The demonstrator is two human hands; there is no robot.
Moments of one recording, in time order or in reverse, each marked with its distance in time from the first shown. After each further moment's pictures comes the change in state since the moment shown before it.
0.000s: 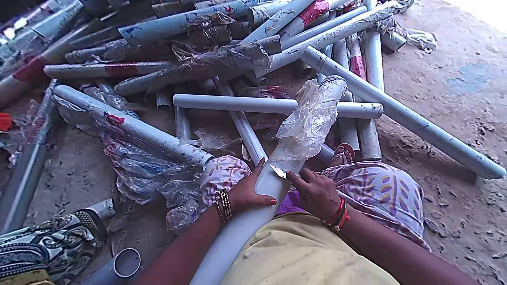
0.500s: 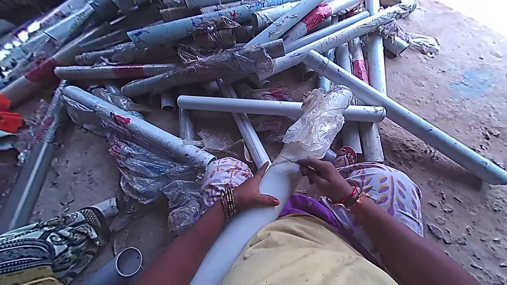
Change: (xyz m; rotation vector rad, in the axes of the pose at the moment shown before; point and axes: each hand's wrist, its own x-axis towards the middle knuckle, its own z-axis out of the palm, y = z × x) left_hand 0.004 0.003 -0.001 -0.131 -0.076 -0.061; right_hand 0.027 0.040 -0.019 0.801 -0.309 0.335
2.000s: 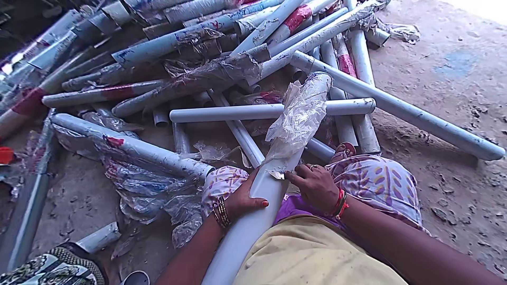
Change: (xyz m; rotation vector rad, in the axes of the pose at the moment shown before) left_hand -0.004 -0.020 -0.005 -0.218 0.040 0.294; right_hand -0.009 0.006 0.035 -0.803 0.291 -0.432
